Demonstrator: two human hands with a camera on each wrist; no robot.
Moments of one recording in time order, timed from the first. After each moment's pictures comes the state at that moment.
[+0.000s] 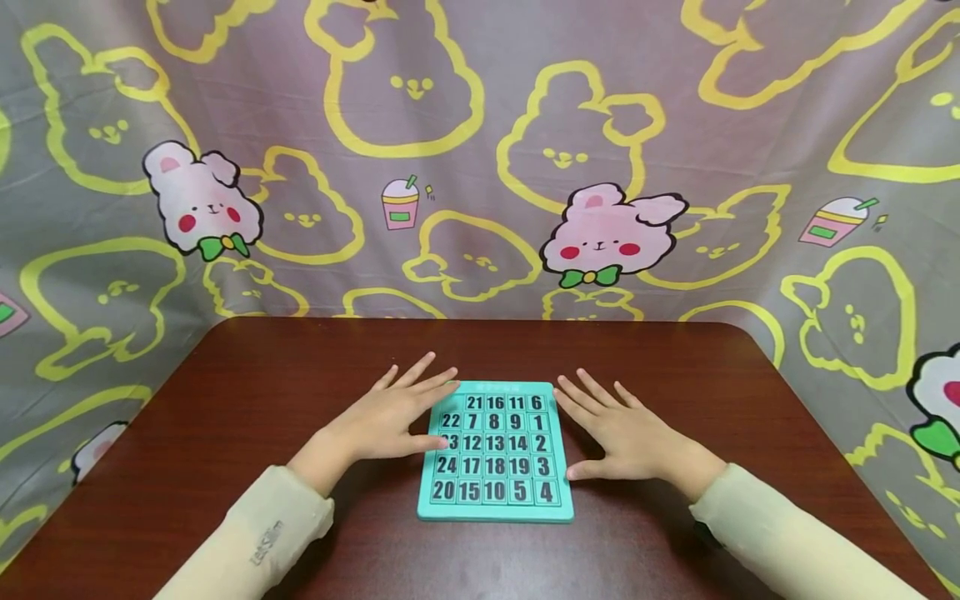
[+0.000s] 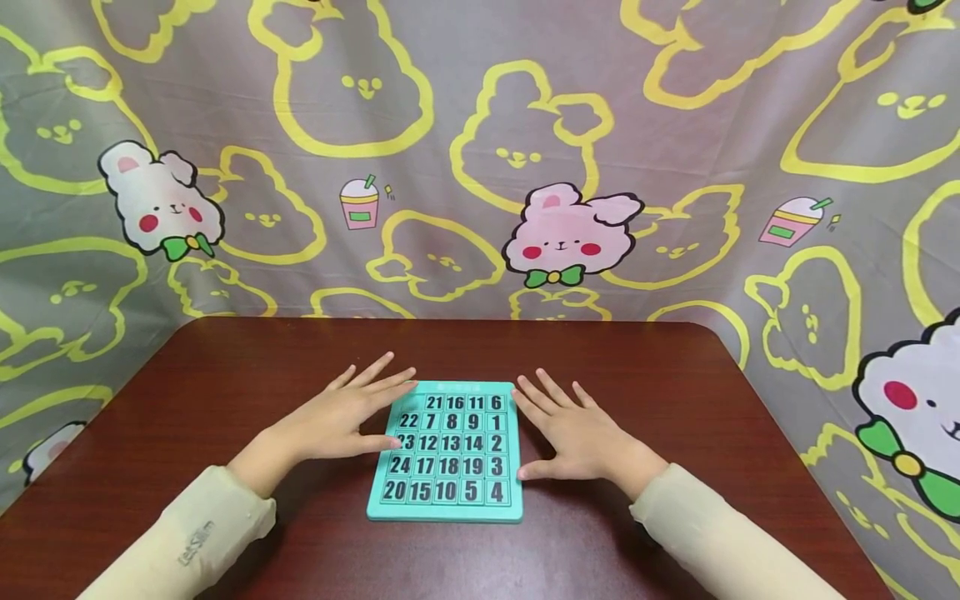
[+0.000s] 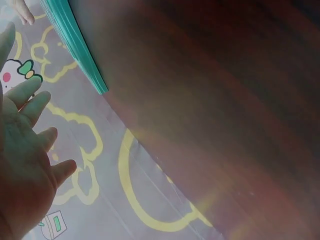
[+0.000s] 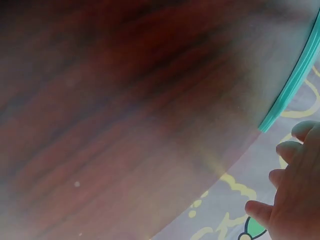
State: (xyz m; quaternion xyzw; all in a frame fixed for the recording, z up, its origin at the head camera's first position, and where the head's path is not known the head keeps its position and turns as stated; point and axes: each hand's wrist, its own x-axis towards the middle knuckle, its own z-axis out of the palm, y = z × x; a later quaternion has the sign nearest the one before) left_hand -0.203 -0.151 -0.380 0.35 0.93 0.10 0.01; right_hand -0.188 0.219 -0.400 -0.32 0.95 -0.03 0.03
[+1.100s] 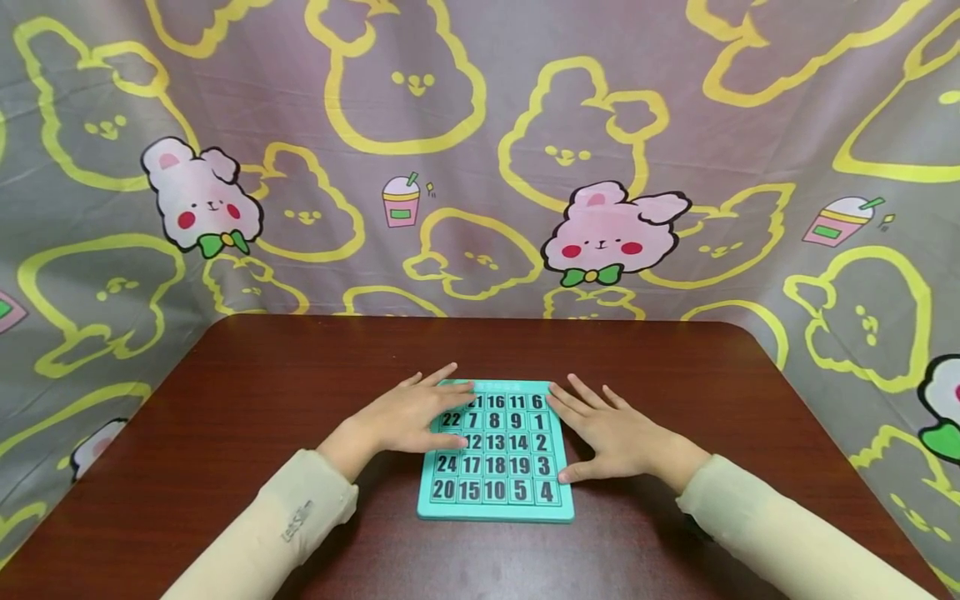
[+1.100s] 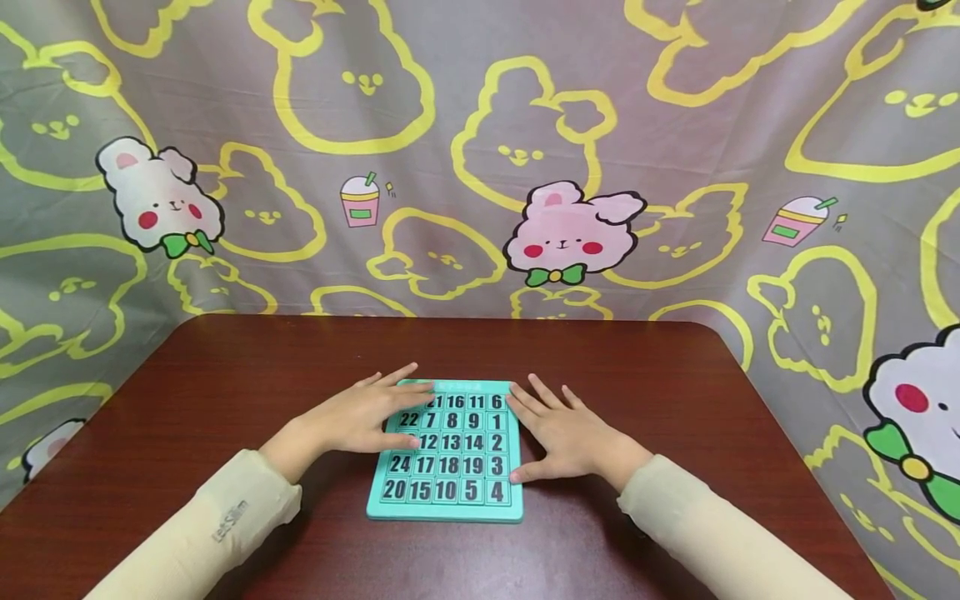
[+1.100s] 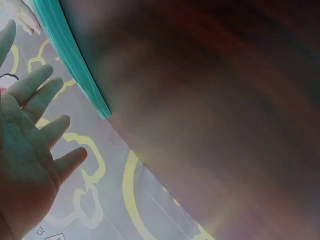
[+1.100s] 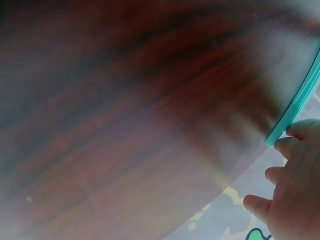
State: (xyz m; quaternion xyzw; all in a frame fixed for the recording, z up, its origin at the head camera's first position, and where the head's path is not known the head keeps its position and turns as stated) left_hand -0.216 -0.126 -0.384 0.37 0.92 0.09 0.08; right_hand -0.197 0.206 -0.405 -0.32 0.94 -0.04 0.10
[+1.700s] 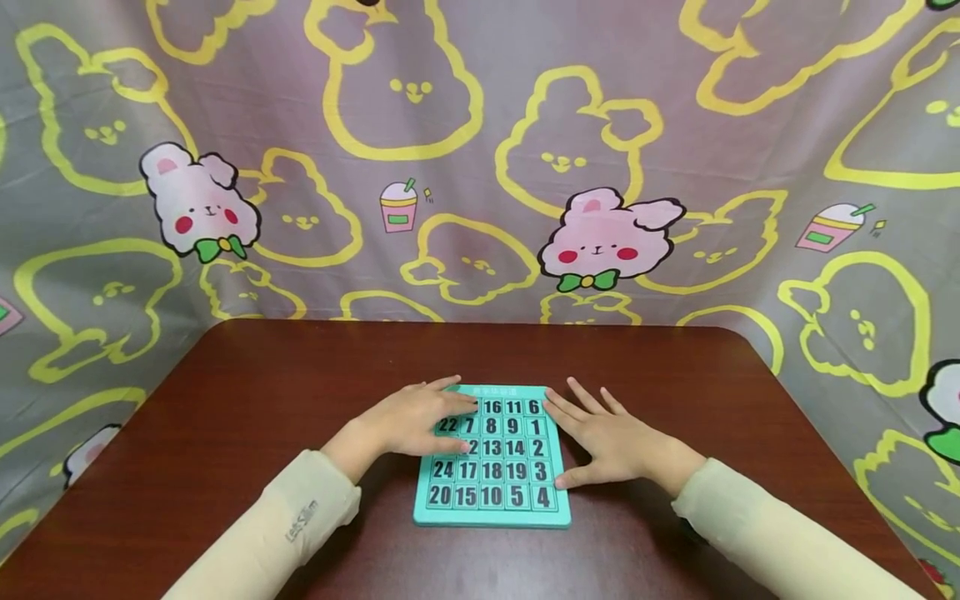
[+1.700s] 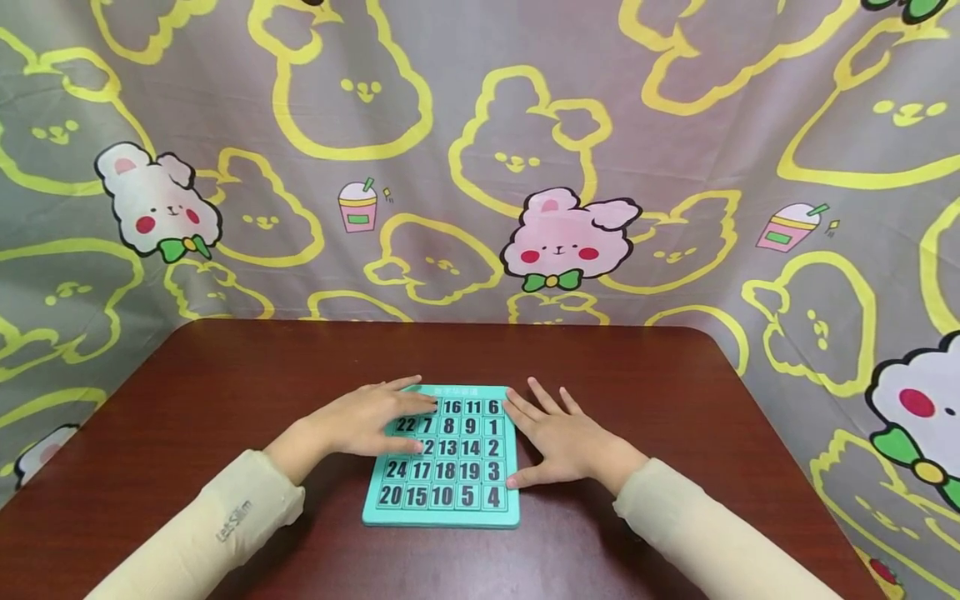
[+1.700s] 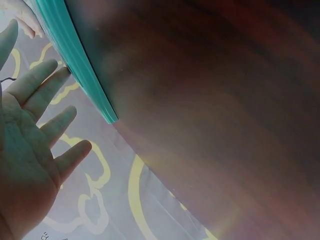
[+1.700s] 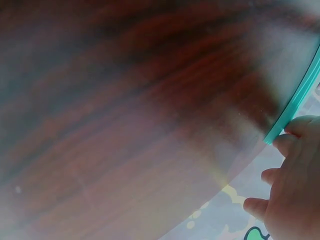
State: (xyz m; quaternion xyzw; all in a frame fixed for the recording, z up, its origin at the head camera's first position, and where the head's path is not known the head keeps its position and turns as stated) left_hand -0.219 -0.118 -0.384 0.36 0.93 0.08 0.09; right_hand -0.195 0.205 -0.401 -0.31 0.94 -0.04 0.11
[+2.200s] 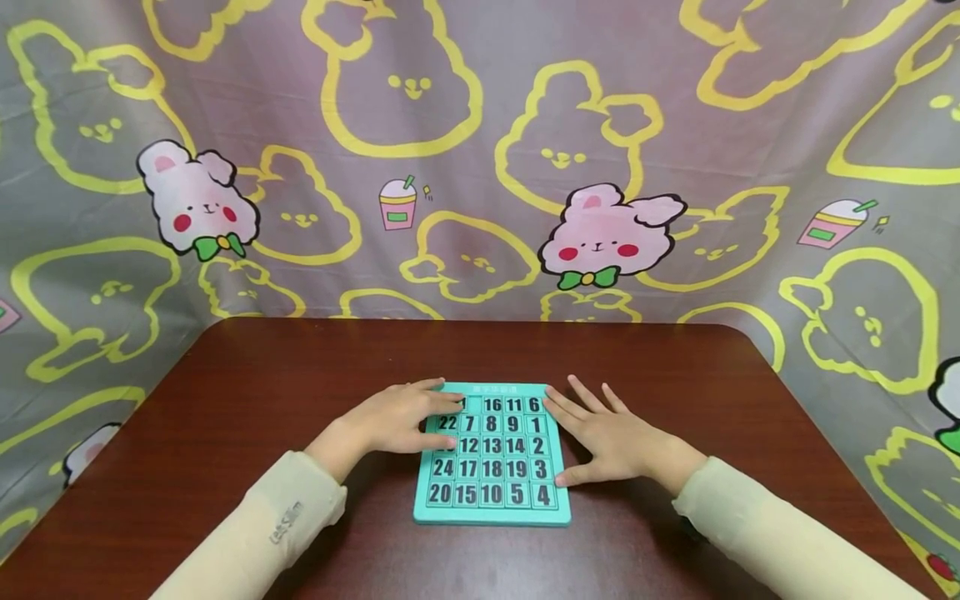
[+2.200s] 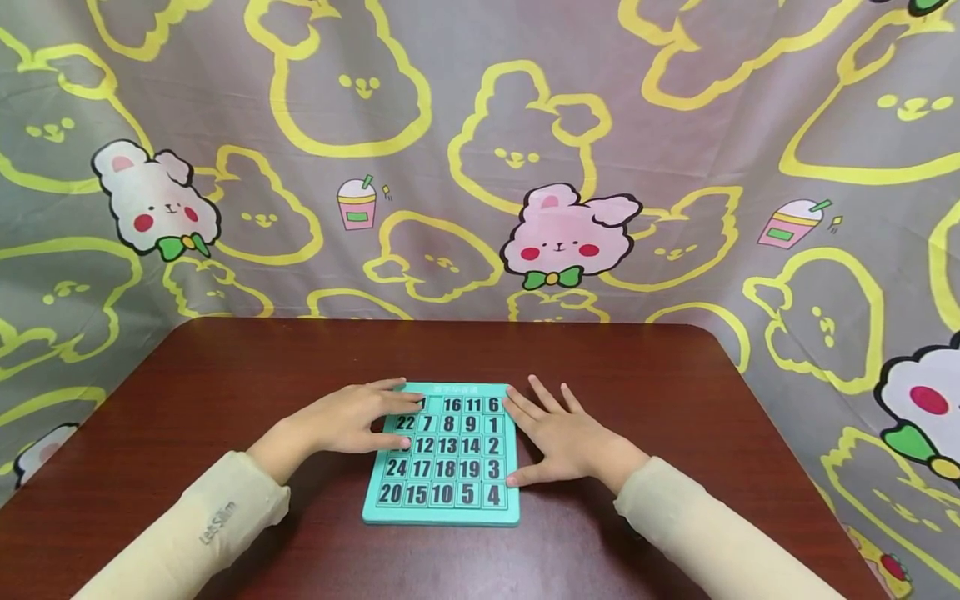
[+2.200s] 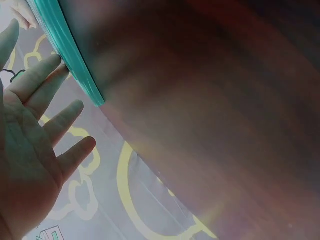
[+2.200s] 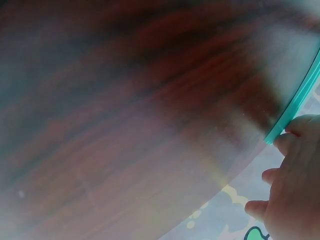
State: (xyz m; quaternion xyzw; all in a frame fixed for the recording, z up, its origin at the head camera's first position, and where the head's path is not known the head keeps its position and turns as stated) left_hand -0.218 -0.135 -0.386 0.35 0.93 0.10 0.09; right_hand -0.195 0.205 -0.403 -0.31 0.94 -0.03 0.11
